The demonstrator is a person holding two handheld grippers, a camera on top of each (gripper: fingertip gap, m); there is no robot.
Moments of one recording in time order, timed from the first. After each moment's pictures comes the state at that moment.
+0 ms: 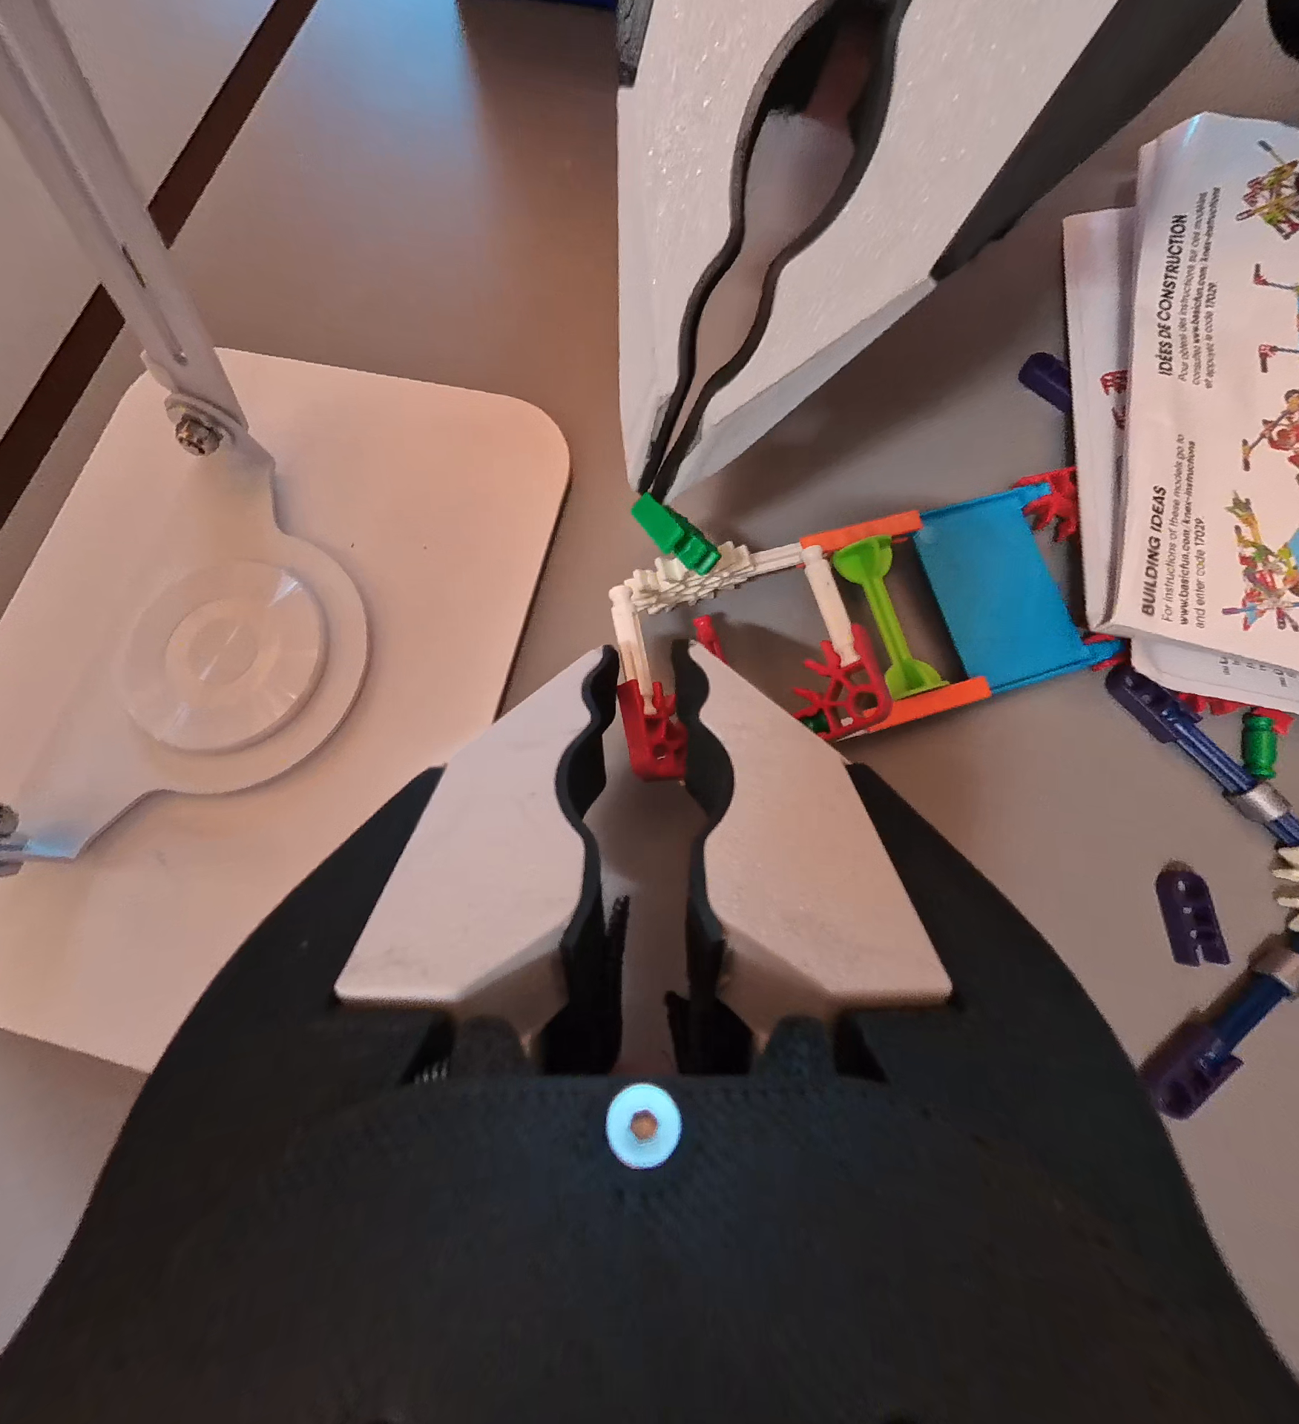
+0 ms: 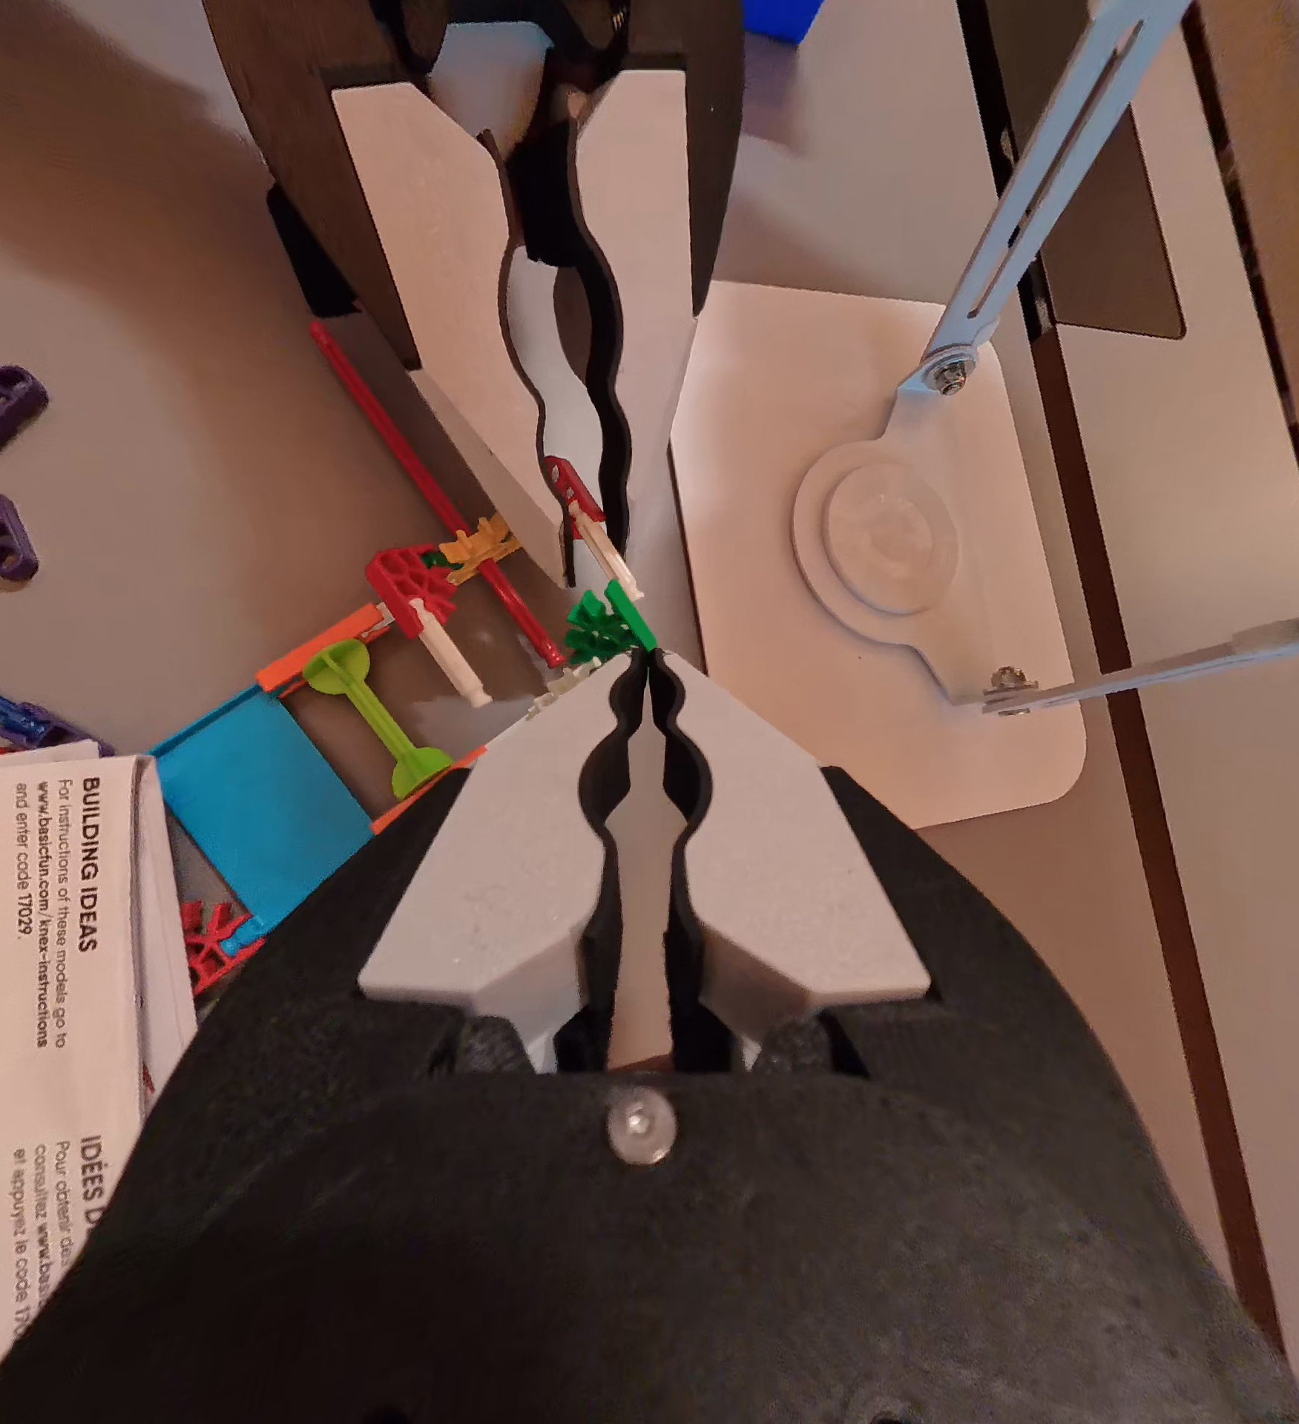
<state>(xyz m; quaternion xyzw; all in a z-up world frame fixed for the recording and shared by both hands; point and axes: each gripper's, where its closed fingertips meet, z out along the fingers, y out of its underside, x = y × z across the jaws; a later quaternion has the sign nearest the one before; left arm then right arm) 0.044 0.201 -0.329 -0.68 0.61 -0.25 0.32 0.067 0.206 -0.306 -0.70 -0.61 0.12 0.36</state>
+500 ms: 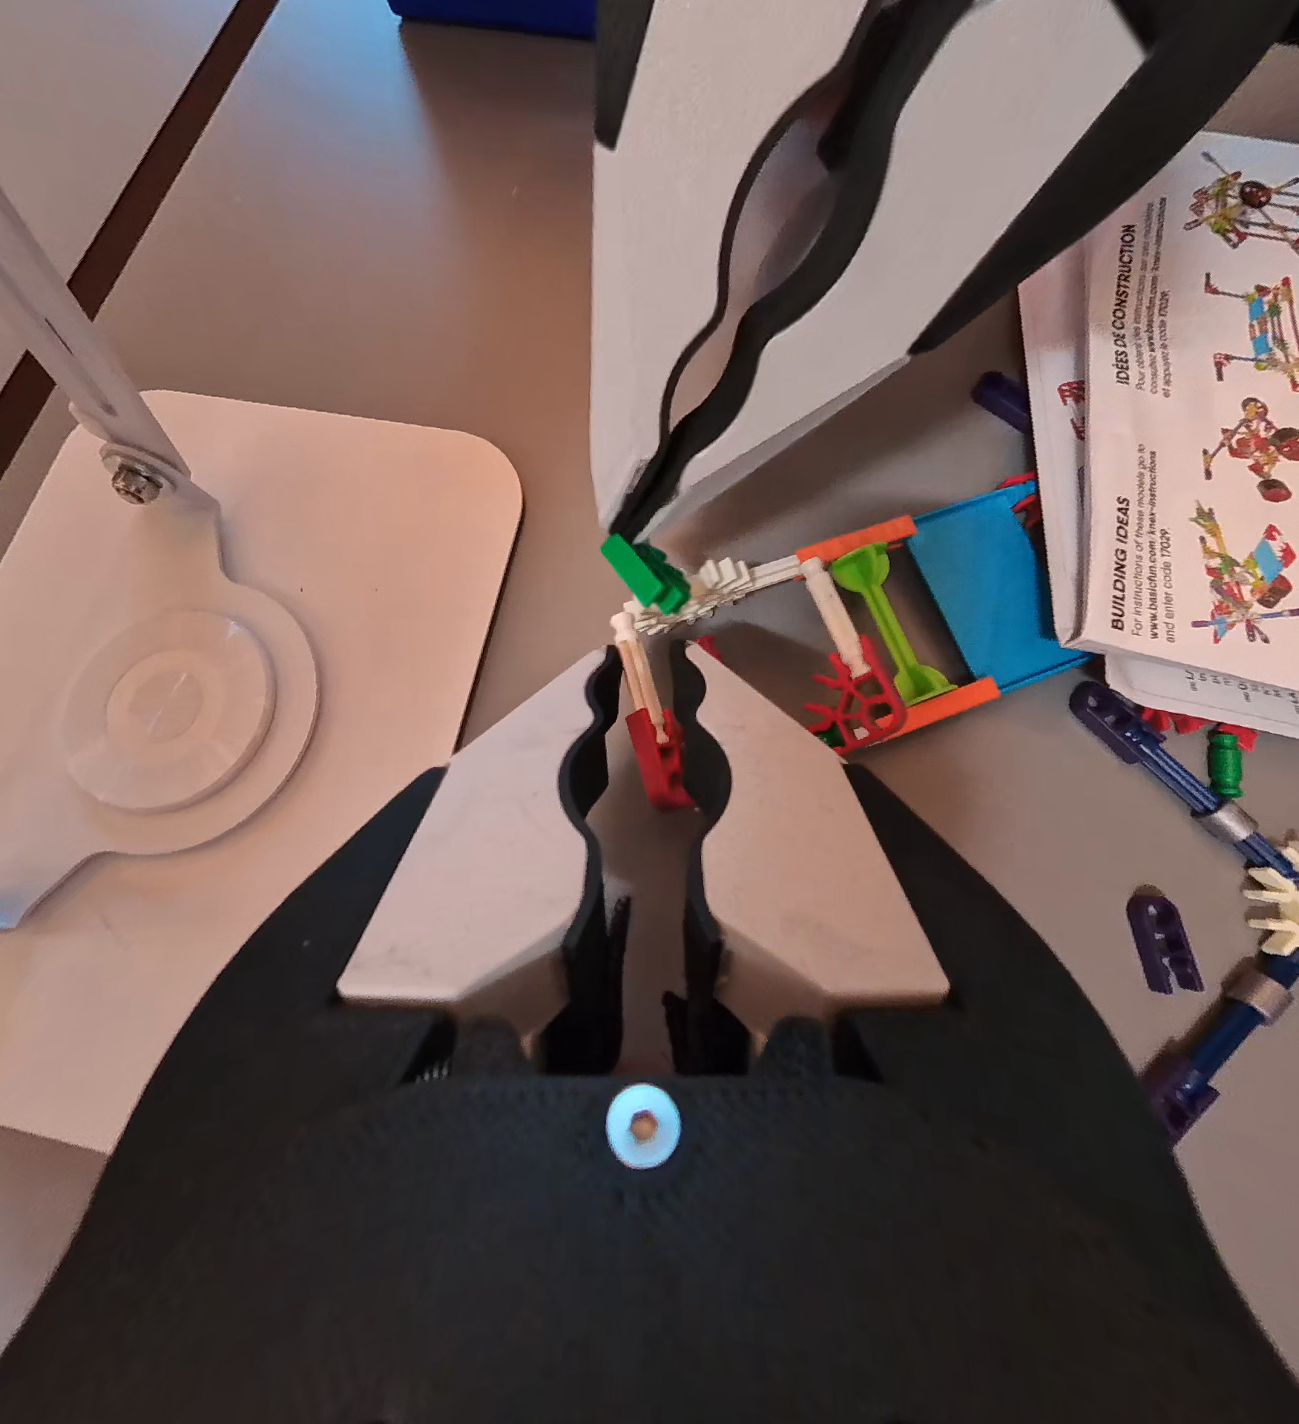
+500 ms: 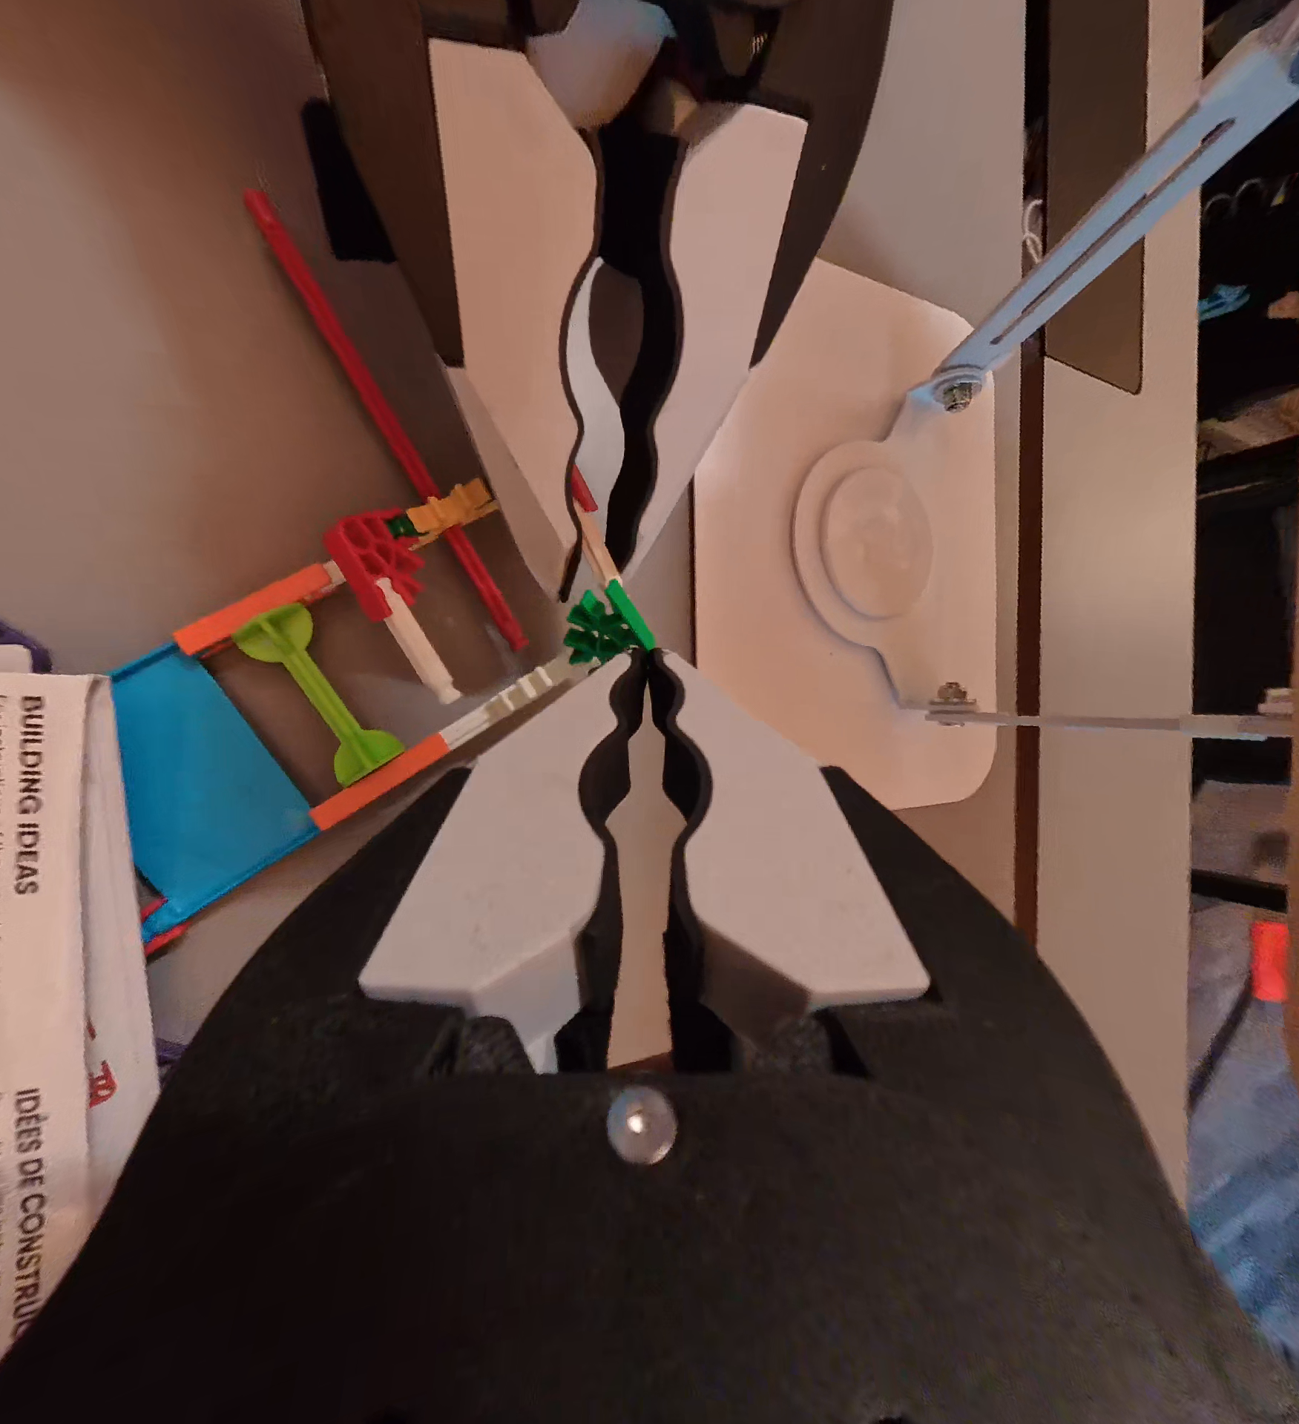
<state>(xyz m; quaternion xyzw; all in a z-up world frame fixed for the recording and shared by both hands) 0.057 0.190 -0.330 -0.67 0.62 -0.26 0.32 0.070 0.201 -0.308 -0.65 -0.67 0.02 0.35</state>
